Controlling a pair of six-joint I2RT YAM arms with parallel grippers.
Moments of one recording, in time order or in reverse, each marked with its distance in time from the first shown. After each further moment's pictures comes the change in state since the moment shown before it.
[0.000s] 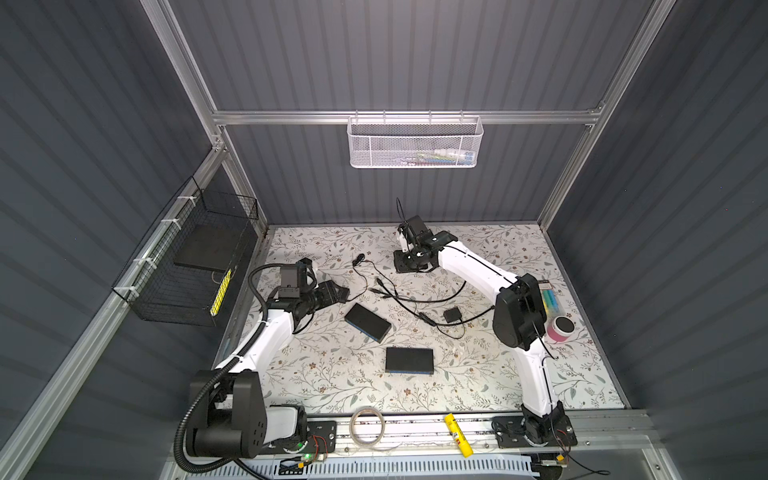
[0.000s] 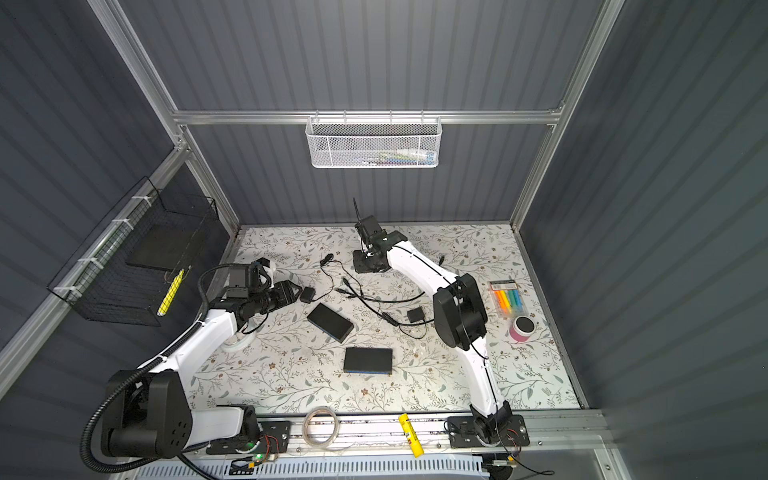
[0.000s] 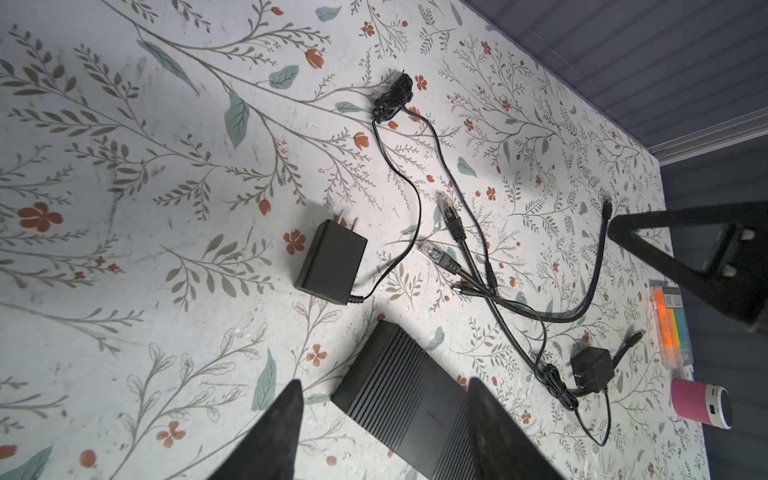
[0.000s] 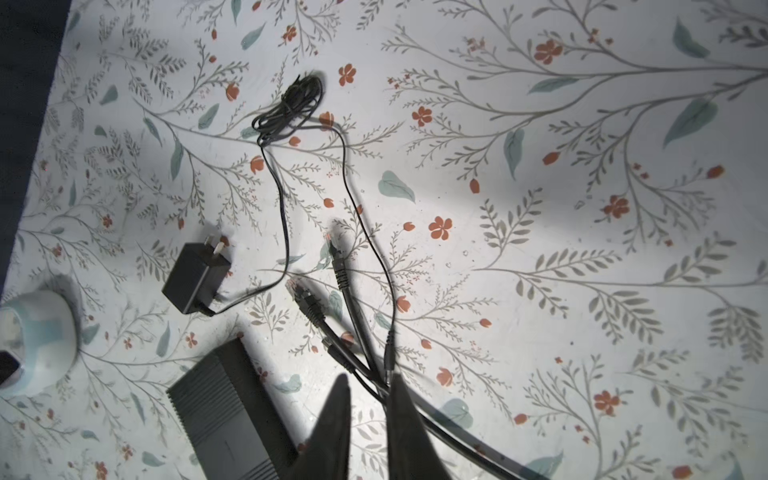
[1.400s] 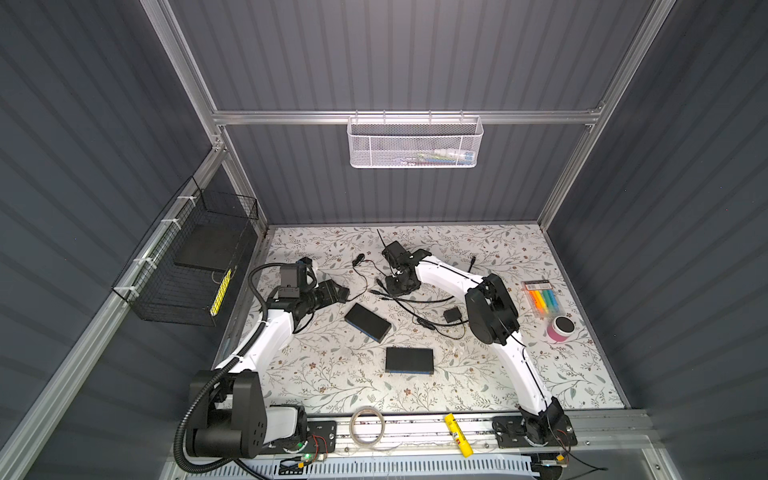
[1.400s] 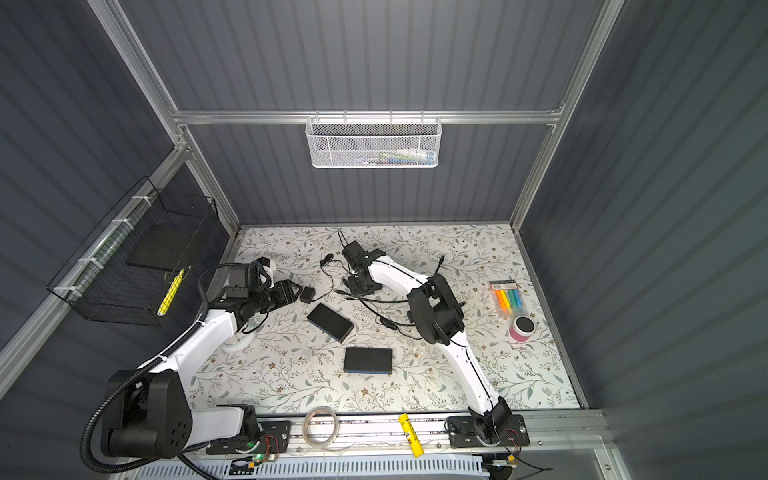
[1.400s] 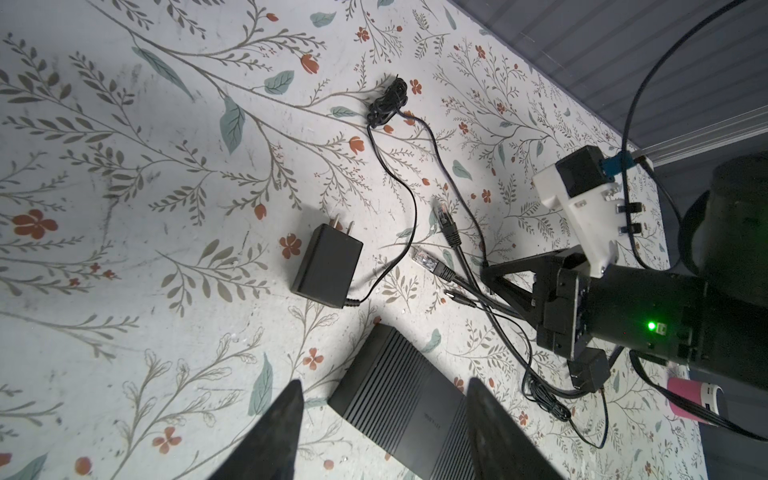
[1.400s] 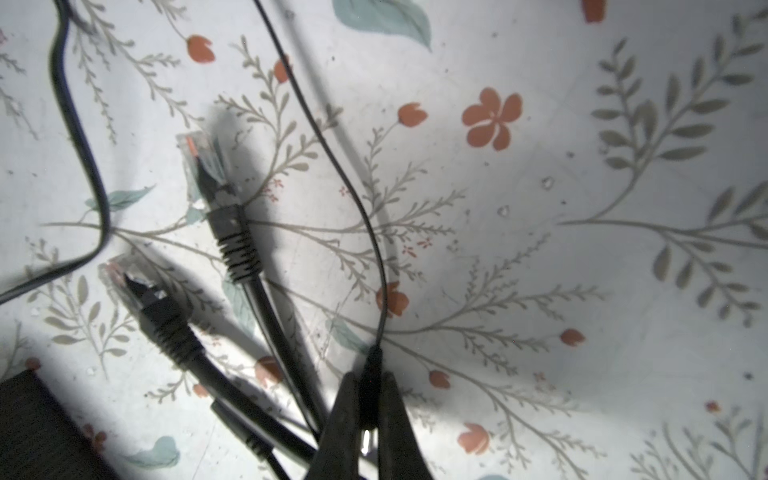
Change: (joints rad) left arm 0.000 0.000 -0.001 0.005 0.003 0.000; right arm 0.063 0.204 0.037 -0.055 0.101 -0.018
